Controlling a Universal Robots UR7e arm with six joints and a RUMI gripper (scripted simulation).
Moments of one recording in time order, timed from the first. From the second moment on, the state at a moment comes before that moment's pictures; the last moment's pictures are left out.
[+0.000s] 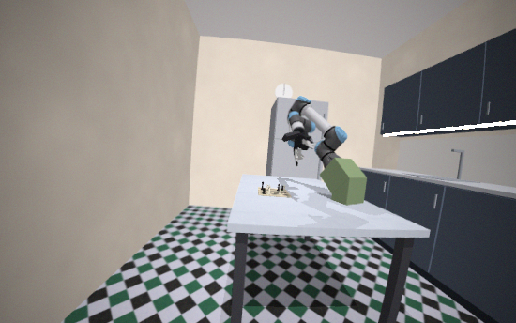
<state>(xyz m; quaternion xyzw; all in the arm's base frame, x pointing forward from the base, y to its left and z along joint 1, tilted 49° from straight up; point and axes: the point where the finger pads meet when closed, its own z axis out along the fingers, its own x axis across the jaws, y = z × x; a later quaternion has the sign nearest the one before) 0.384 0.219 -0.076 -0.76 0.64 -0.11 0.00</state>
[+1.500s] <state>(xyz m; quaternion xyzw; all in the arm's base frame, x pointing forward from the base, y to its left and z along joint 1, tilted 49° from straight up) 0.450 0.000 0.156 -0.73 0.69 0.00 0.00</state>
